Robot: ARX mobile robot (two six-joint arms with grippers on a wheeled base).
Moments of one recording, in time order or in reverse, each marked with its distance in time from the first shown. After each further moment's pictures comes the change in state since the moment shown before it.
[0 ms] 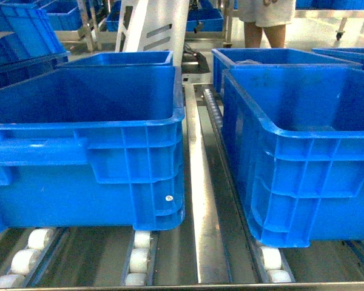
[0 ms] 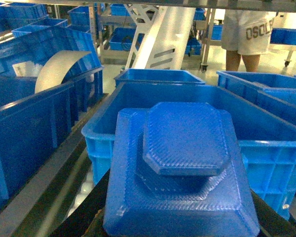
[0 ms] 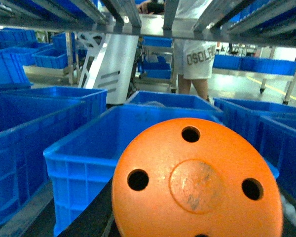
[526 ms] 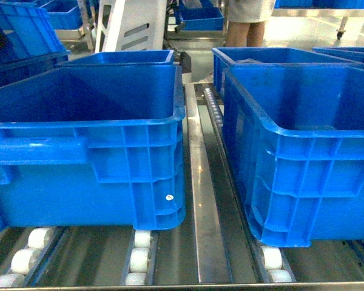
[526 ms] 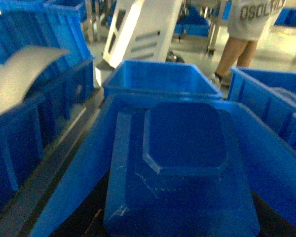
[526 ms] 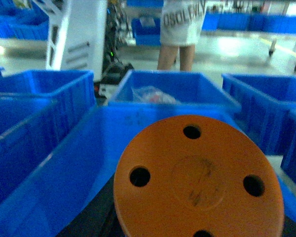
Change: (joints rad) left arm 0.084 1.232 0.624 0.519 0.089 -0.051; right arm 0.013 1.321 0.555 0.629 0.033 0.037
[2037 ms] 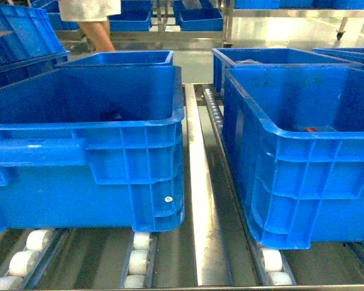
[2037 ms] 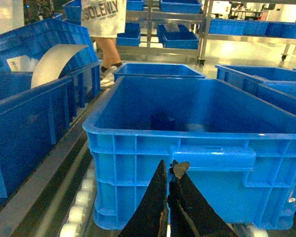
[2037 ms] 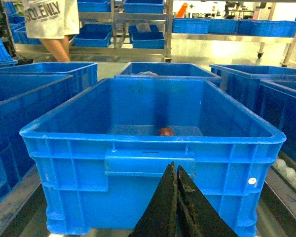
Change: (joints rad) left arm 0.051 -1.198 -0.636 -0.494 0.071 0.053; right arm -0.014 -1.122 -0.556 -0.560 0.012 0.006
